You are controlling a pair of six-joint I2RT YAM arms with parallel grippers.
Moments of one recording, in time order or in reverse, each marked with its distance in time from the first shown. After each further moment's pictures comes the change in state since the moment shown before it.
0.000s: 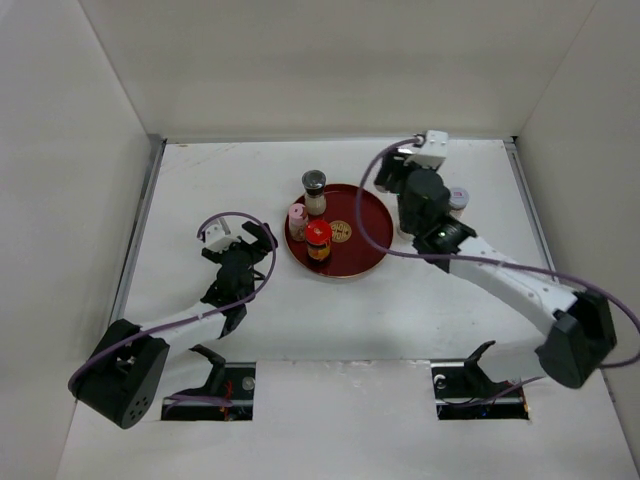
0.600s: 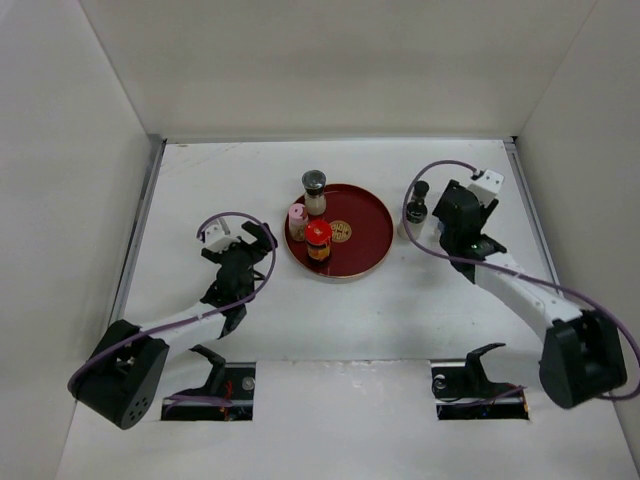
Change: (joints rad) left arm 0.000 -0.004 0.000 -0.001 -0.005 0.000; right arm -0.351 -0.001 -0.286 -0.193 -0.005 0.242
